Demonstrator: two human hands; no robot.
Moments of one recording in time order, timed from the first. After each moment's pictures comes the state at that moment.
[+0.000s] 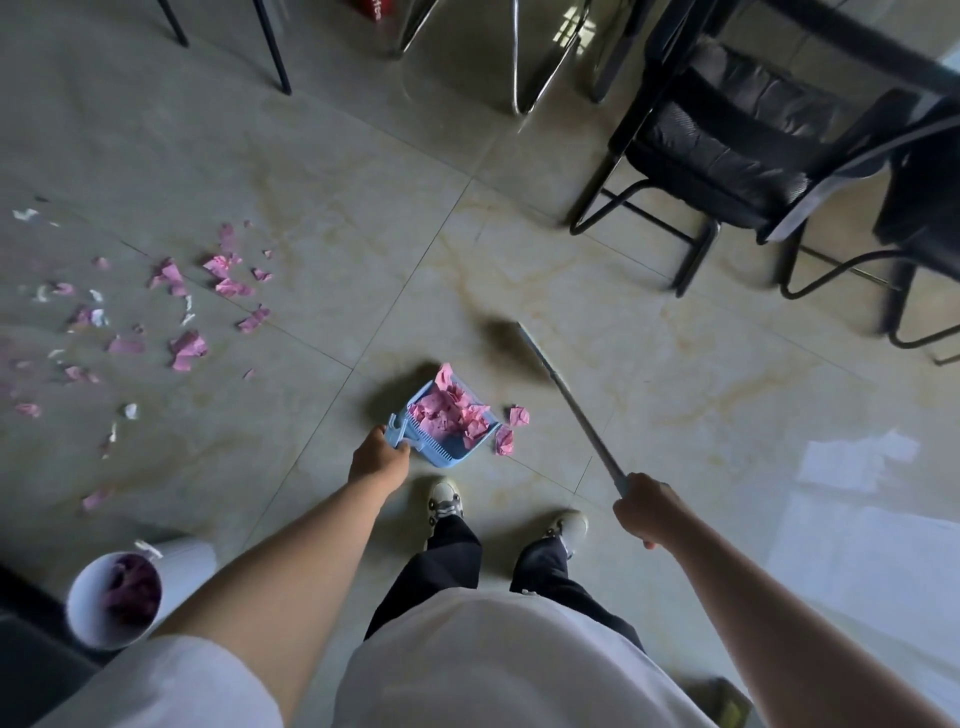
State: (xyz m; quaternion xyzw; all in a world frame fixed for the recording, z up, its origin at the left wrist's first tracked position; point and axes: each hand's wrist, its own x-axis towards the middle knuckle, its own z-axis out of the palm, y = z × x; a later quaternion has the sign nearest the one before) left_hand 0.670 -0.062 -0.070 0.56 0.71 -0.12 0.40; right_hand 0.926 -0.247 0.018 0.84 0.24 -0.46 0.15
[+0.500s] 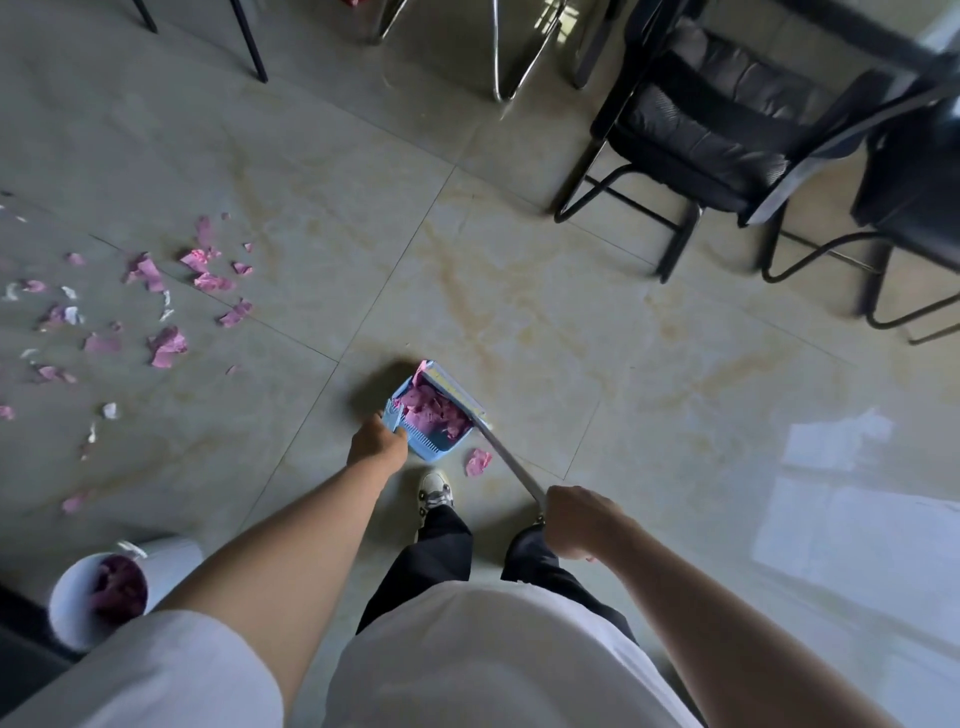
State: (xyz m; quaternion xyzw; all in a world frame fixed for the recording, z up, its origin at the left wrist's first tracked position) left_hand 0.685 -0.065 -0.073 0.58 0.70 -0.13 0.40; right_hand 0.858 -0.235 0.033 0.74 0.39 -0.49 0.24
